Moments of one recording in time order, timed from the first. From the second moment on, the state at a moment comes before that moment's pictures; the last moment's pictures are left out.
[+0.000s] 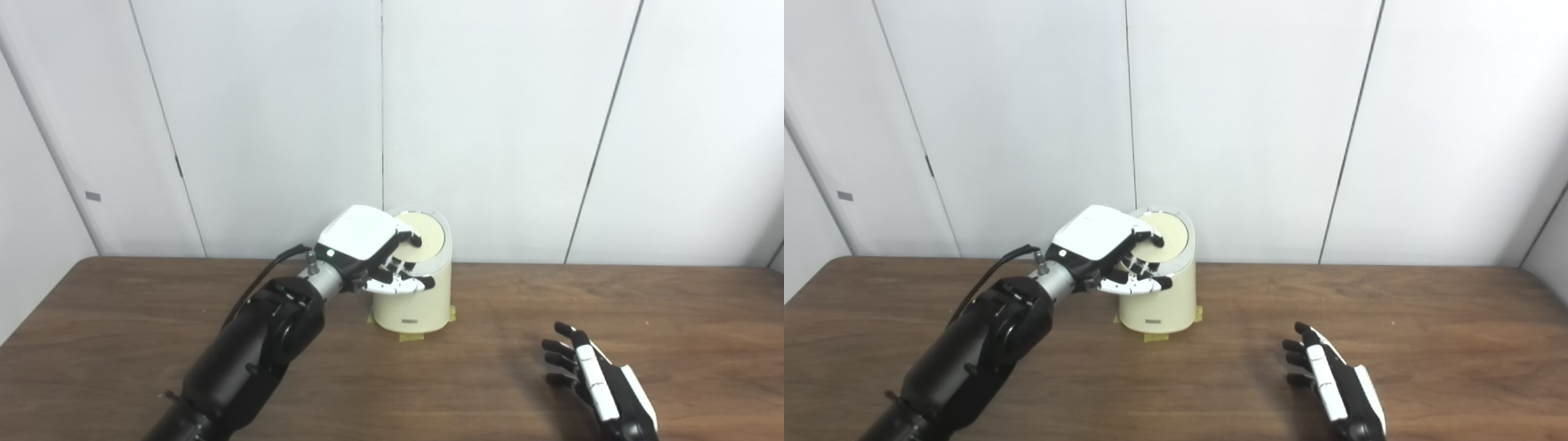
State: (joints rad) left arm -0.70 0.30 -0.40 0.12 0.92 0.04 -0.29; right arm -0.03 -0.08 -0.03 -0.27 -0.10 0.41 -0.01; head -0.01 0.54
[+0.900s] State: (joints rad) left arm -0.56 0.22 -0.10 -0.12 0.47 0.25 -0.28; right arm -0.04 -0.05 -0.05 -0.24 0.01 0.35 0.00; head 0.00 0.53
